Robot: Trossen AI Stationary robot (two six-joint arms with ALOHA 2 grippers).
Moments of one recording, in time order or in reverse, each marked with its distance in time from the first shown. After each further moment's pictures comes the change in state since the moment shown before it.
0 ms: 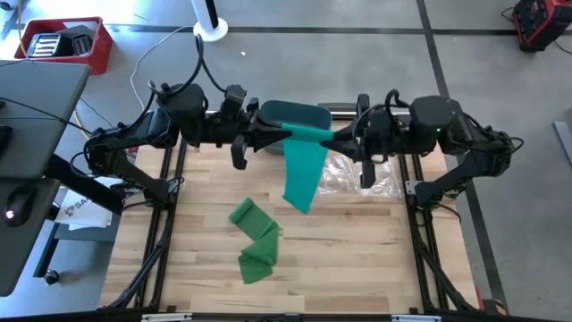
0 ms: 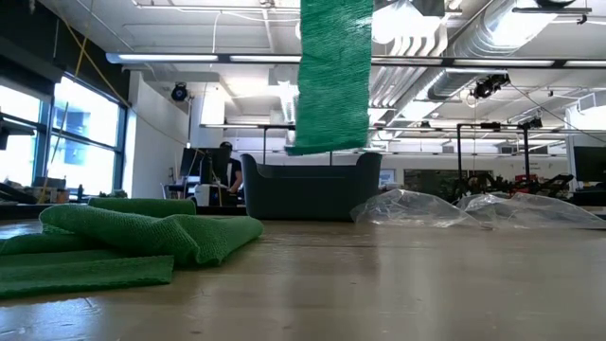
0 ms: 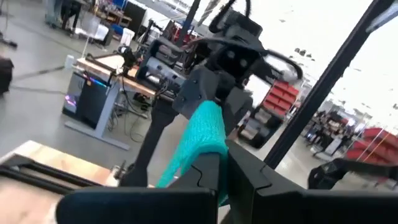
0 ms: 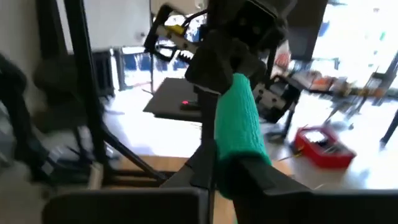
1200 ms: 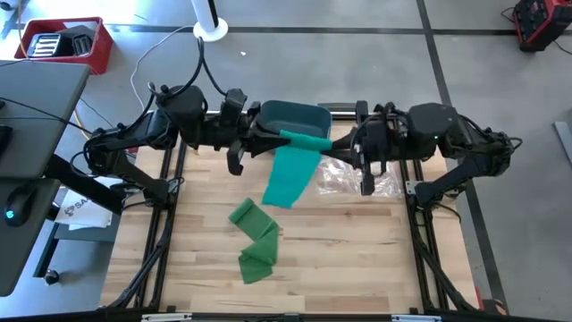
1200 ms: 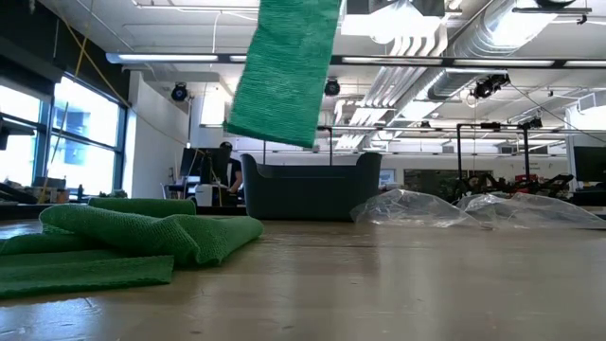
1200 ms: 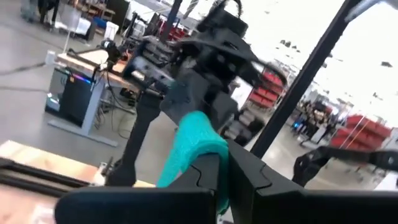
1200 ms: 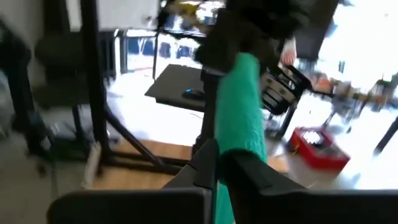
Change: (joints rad) left arm -0.025 0.002 0.000 -0.003 0.052 0.012; right arm 0.029 0.008 0.001 -0.041 0.021 -0.072
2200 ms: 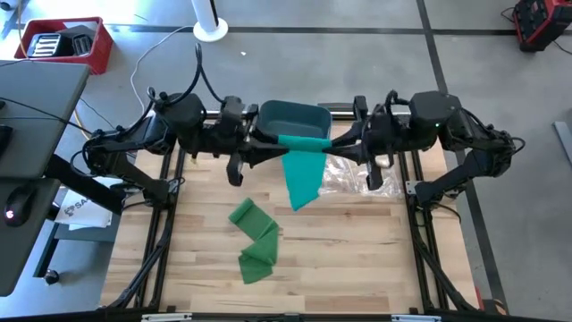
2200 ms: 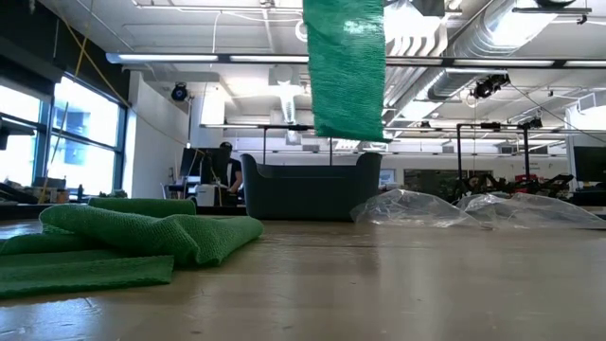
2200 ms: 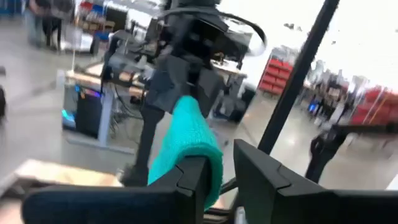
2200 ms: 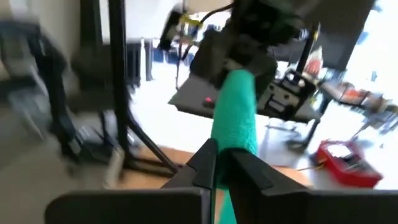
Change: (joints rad) left arm -0.039 -0.003 0.000 -0.013 -0.063 0.094; right arm -0.055 -0.014 0.000 0.005 -0.185 -0.068
